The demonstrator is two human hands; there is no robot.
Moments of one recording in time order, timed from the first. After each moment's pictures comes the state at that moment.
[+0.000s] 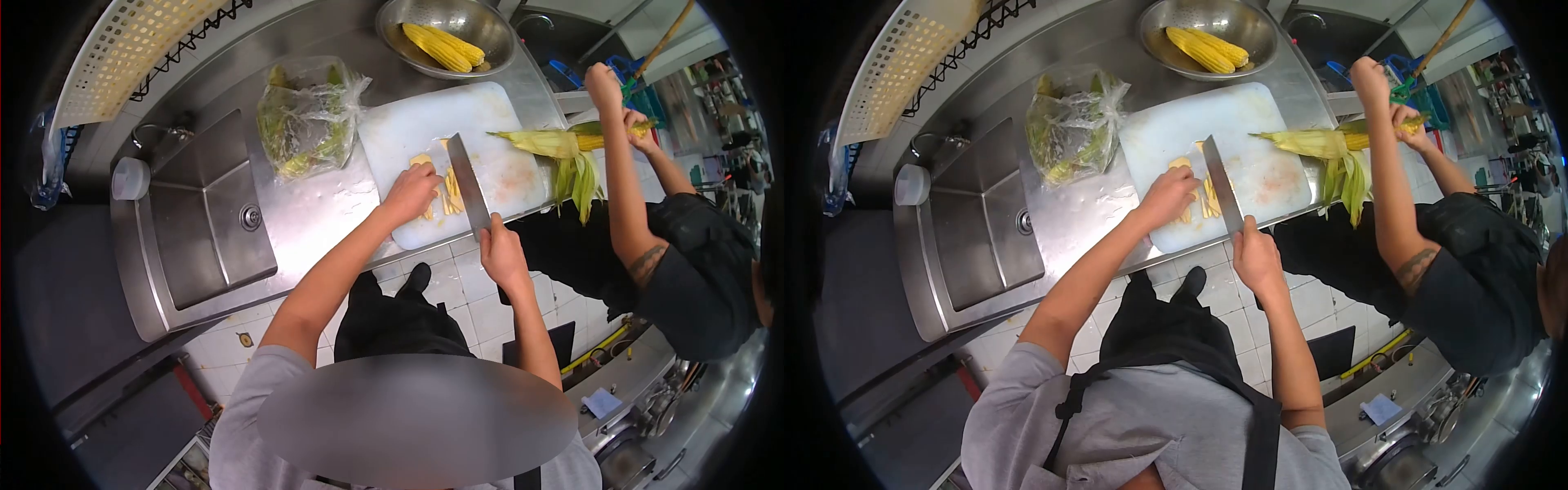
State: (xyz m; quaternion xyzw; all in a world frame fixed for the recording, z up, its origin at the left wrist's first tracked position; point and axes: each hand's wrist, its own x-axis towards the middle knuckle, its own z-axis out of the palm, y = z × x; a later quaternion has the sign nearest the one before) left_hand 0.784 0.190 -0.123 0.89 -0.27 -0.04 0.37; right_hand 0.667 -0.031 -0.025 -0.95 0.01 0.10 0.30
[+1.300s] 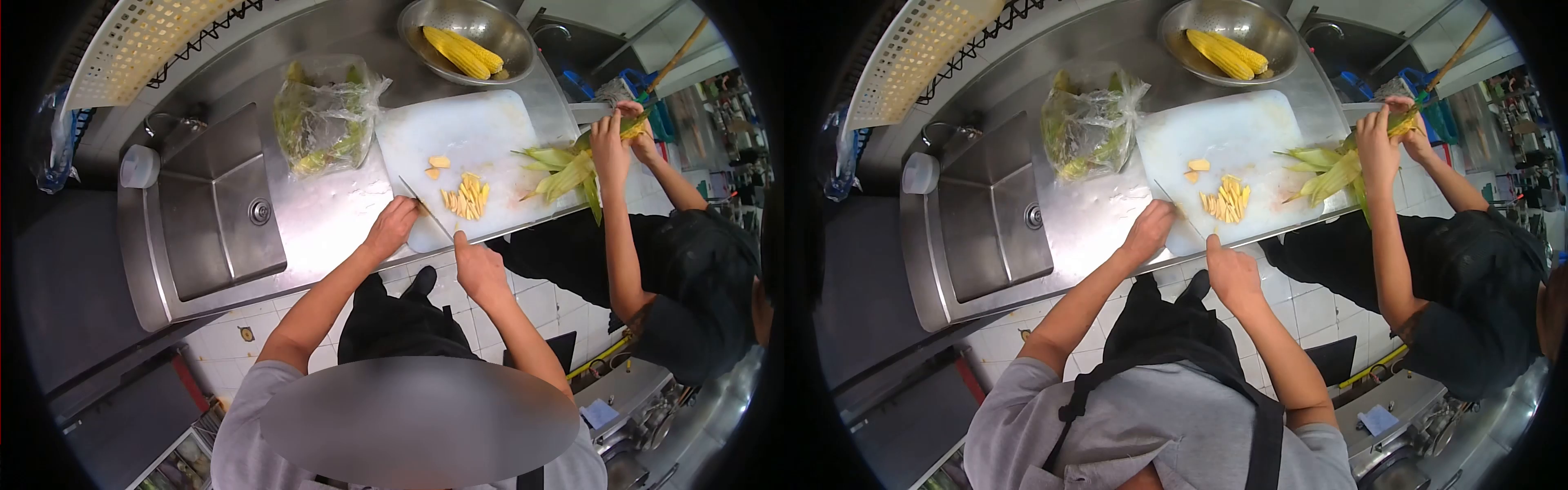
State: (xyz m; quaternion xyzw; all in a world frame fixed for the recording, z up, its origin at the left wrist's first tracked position) left_hand 0.716 0.252 -0.146 0.87 -0.32 0.15 0.34; right_hand 0.662 0.031 -0.038 -0.96 -0.12 0.22 0.10
